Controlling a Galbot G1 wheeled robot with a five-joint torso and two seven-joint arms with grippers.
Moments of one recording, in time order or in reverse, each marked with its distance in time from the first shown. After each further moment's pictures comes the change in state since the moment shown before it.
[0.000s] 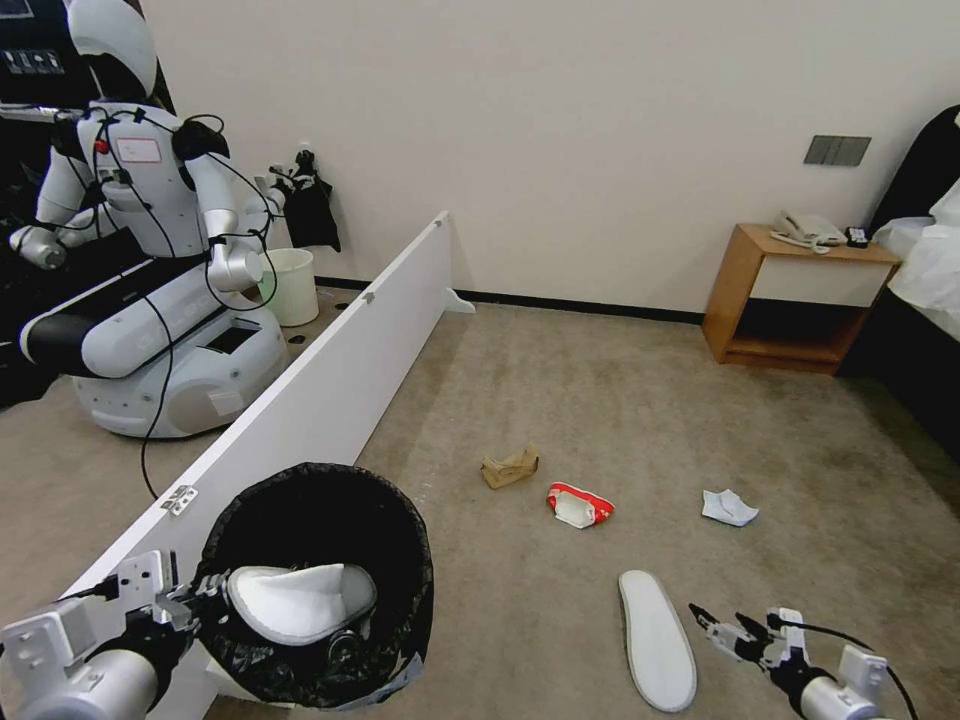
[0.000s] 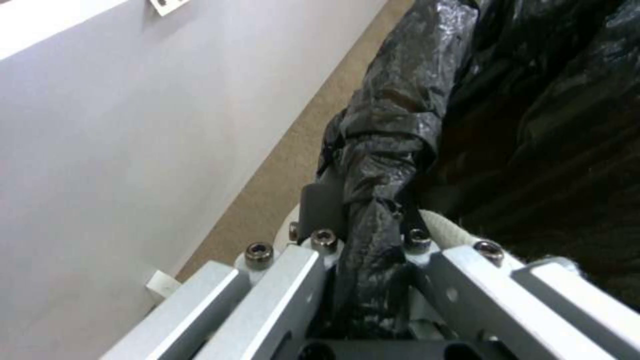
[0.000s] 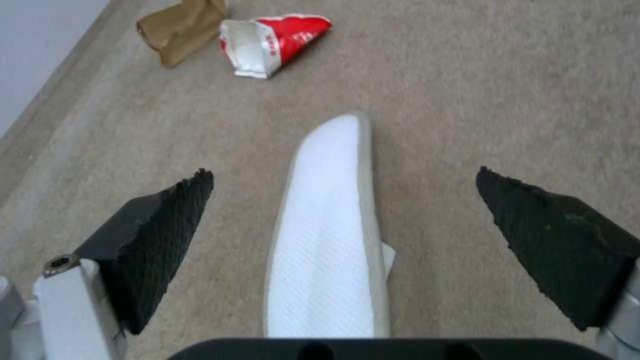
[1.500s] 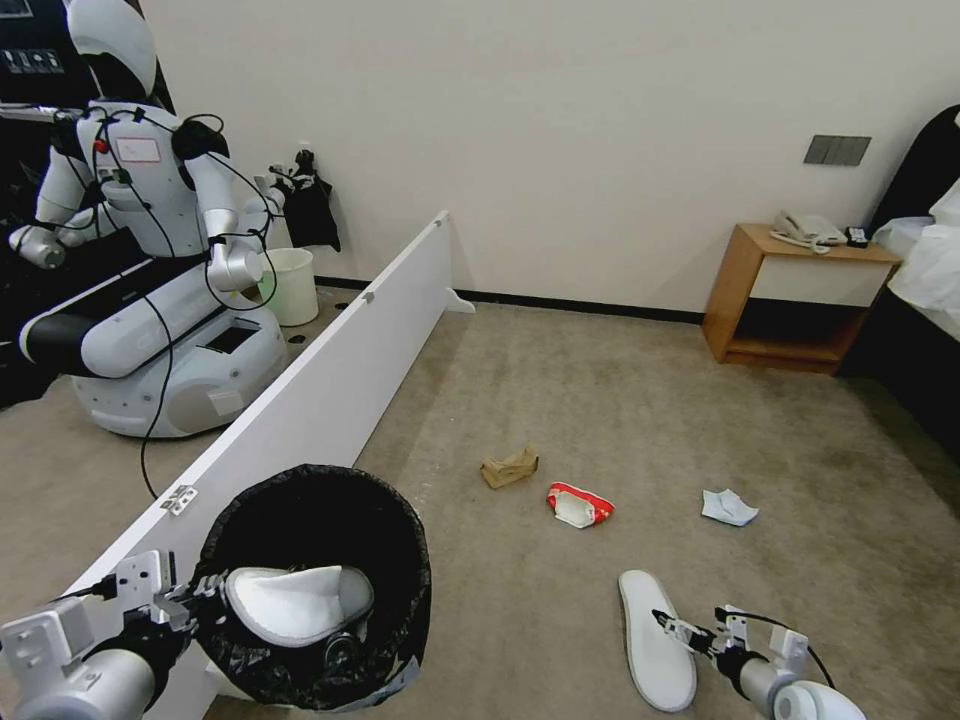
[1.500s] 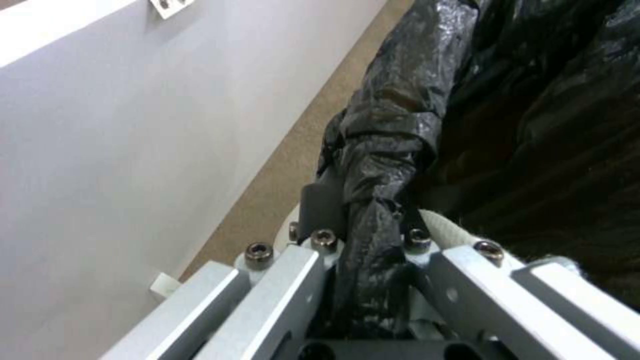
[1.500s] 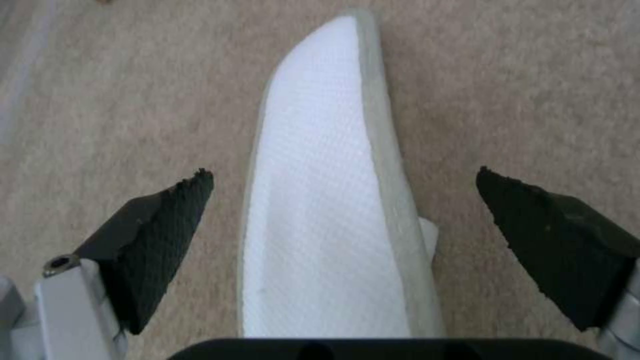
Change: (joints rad) left arm -0.002 0.015 -0.006 0.008 -0.007 0.000 0.002; right arm 0.263 0.067 -0.137 -0.324 -0.038 -0.081 0.011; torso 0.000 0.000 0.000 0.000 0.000
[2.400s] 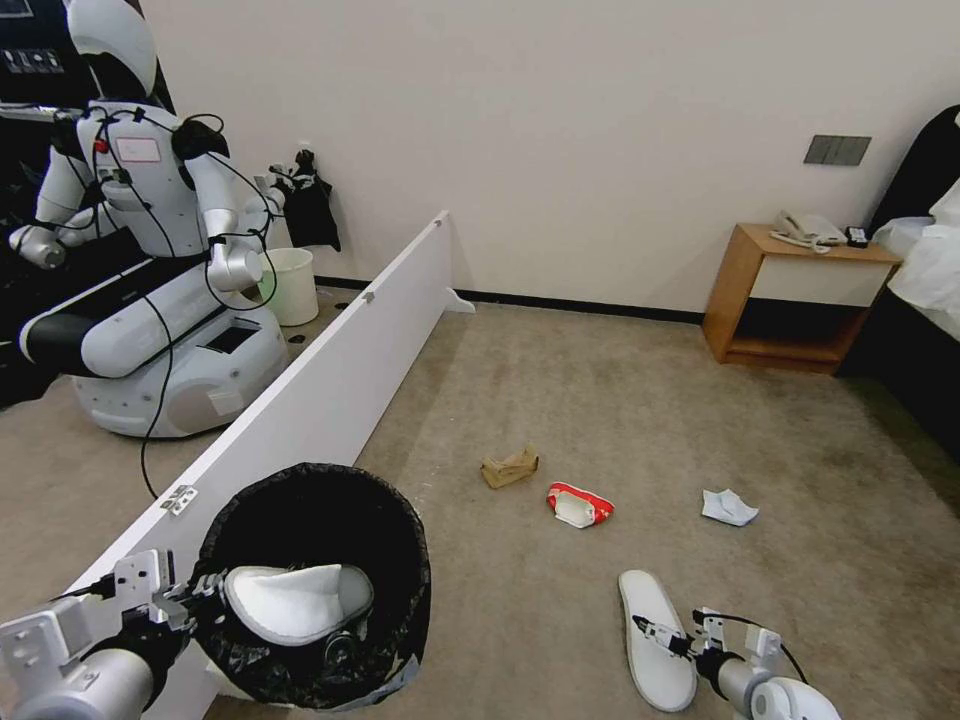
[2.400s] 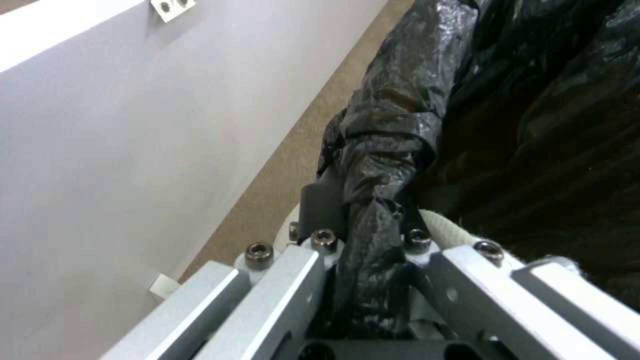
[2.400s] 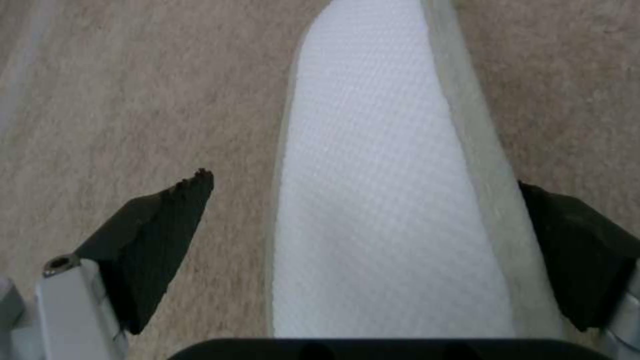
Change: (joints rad) left arm -0.002 0.000 -0.004 0.000 -0.004 0.000 0.001; right arm 0.043 0.031 -0.031 -0.056 -0.034 -0.004 -0.028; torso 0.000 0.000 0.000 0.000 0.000
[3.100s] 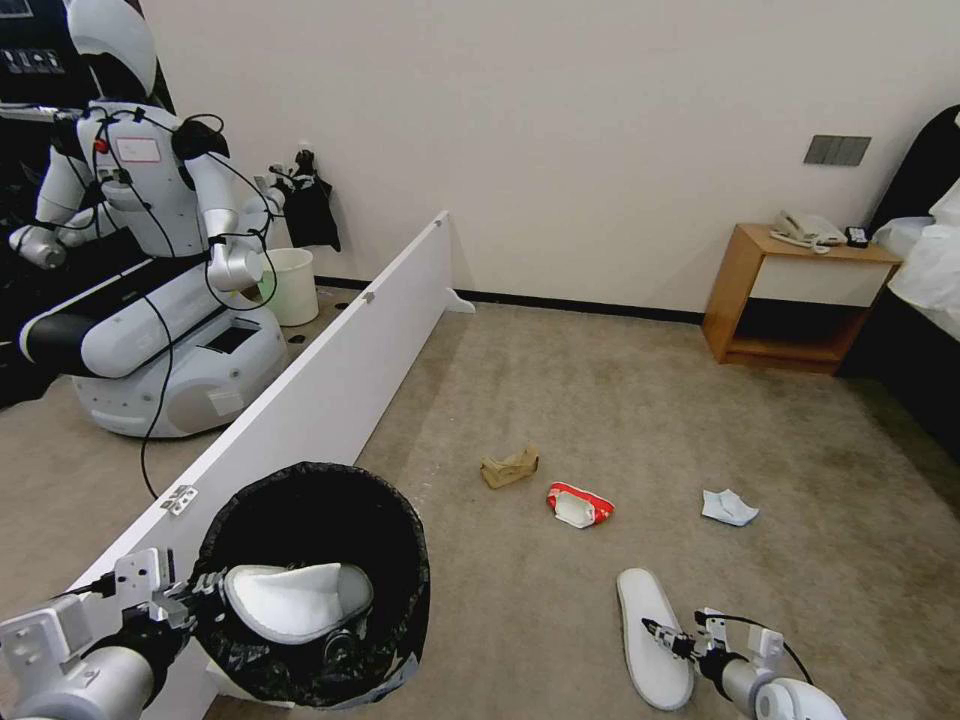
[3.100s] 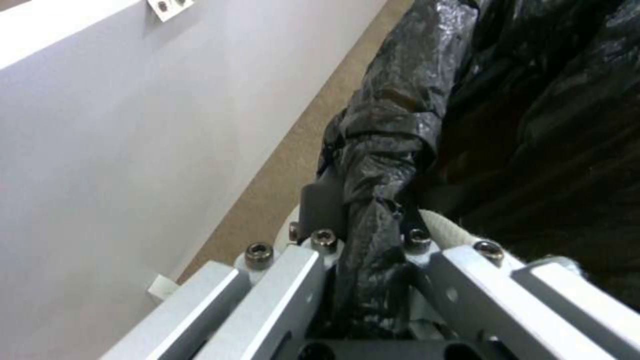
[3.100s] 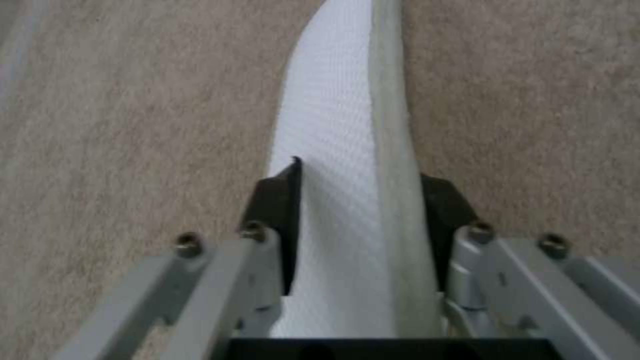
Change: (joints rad) left arm -0.005 0.001 0.003 0.005 -0.002 0.000 0.000; right arm -0.013 -0.016 0.006 0.016 -0.032 0.008 -0.017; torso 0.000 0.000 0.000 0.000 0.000
